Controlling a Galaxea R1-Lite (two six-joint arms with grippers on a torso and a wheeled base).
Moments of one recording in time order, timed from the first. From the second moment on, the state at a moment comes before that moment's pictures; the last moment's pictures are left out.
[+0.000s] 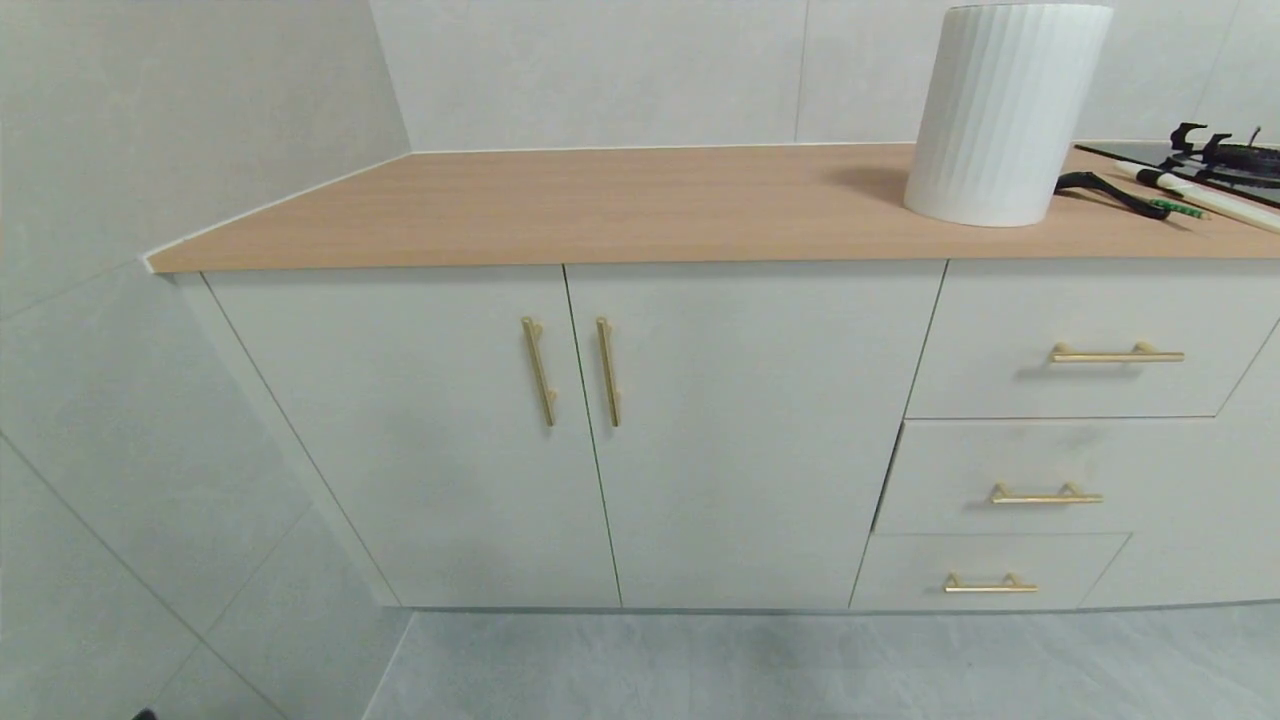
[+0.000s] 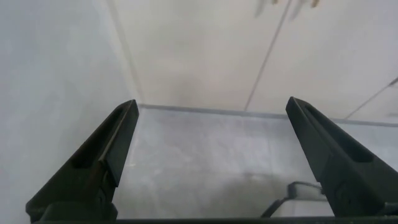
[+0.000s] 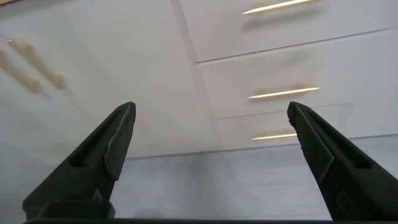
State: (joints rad) left arm -0.28 0.43 -0.24 0.07 0.33 -0.14; right arm 0.30 0.56 -0.38 -0.11 -0.33 0.20
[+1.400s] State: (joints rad) left arm 0.00 0.00 0.00 0.00 0.04 0.01; right arm 0.00 0.00 0.00 0.00 -0.02 -0.04
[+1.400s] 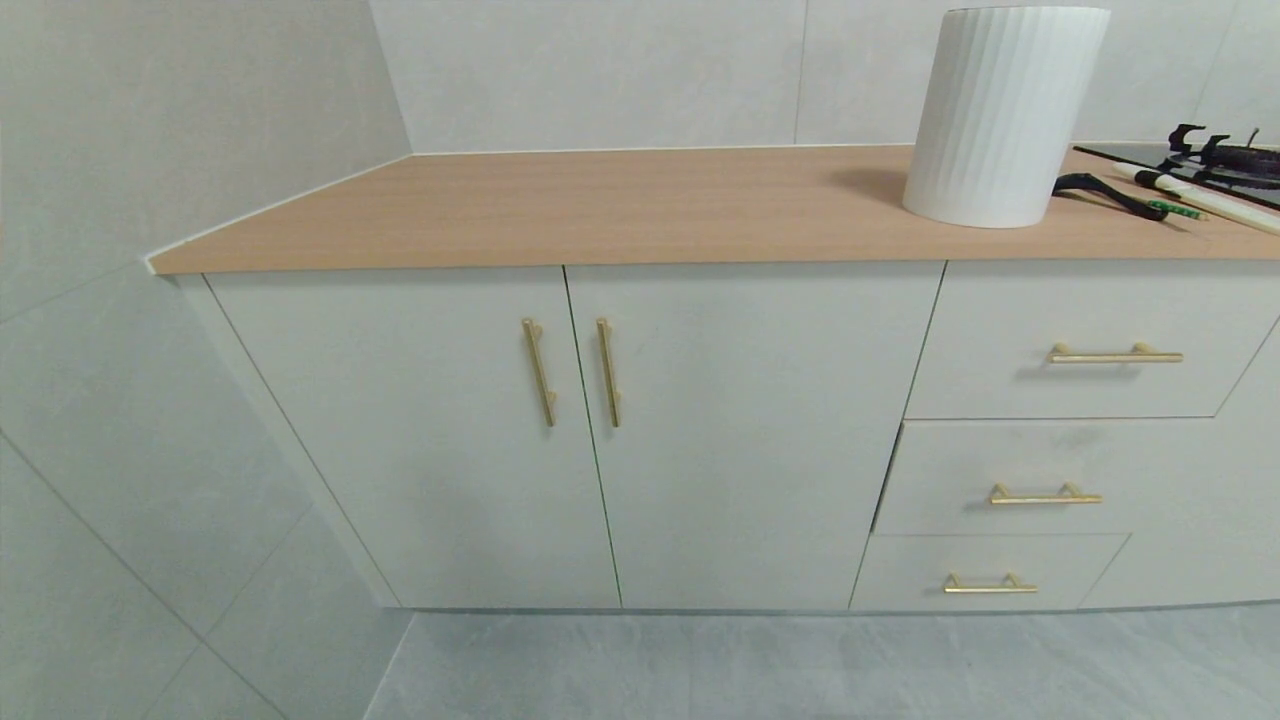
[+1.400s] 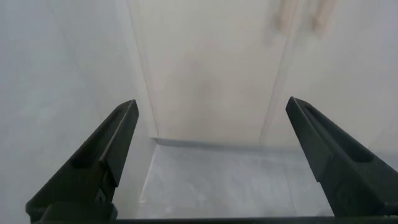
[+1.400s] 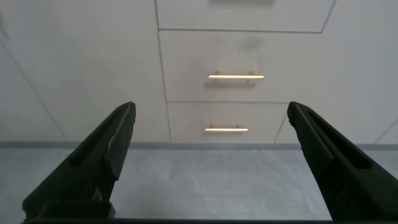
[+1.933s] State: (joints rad) left arm 0.00 0.00 0.00 0.00 0.03 -0.01; right arm 0.00 0.00 0.00 0.00 -0.02 0.00
